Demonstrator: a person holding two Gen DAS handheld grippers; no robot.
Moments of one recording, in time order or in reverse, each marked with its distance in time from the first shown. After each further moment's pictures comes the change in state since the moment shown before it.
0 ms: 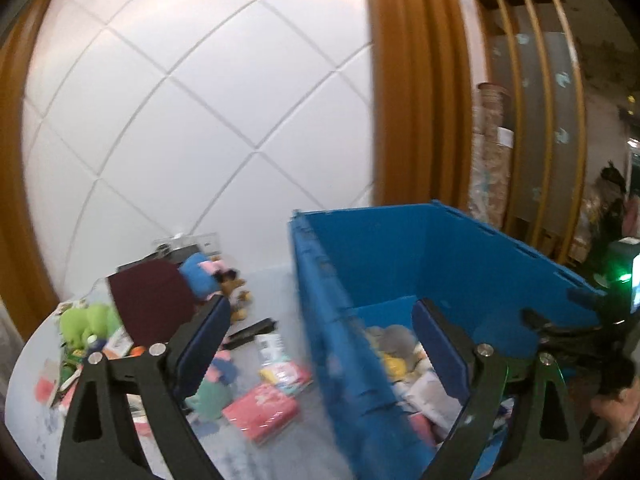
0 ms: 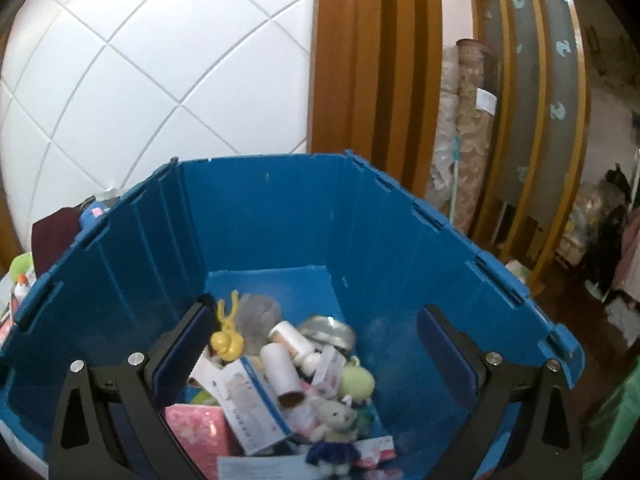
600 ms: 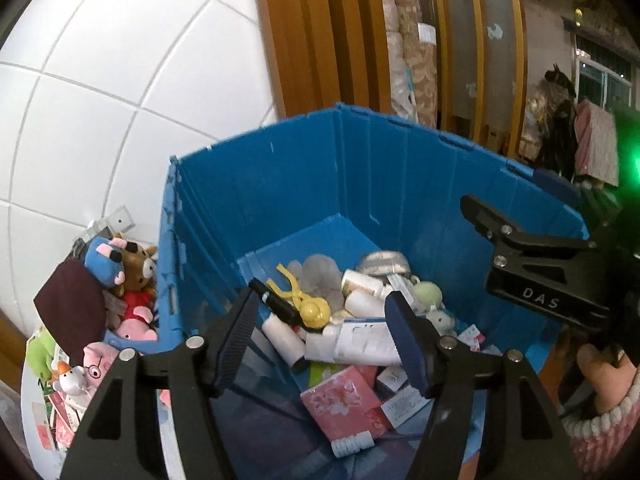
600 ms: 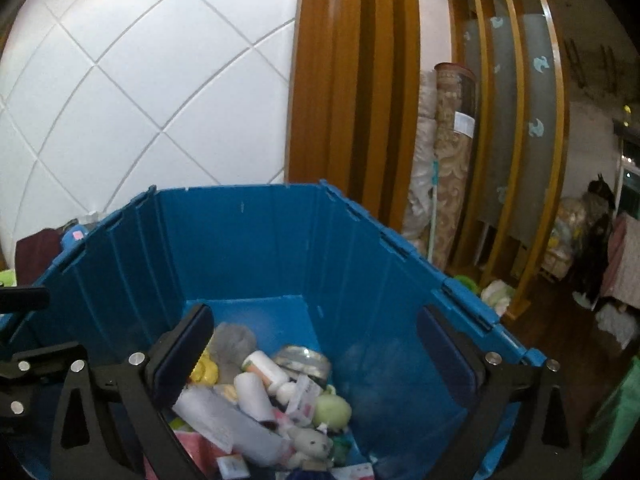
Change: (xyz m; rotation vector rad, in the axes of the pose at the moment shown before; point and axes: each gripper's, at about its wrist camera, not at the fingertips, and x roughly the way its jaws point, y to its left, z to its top) left arm 0.063 -0.132 -0.021 0.241 0.275 -0.213; right arm -0.001 -0.025 0.002 0.015 -0.112 -0.050
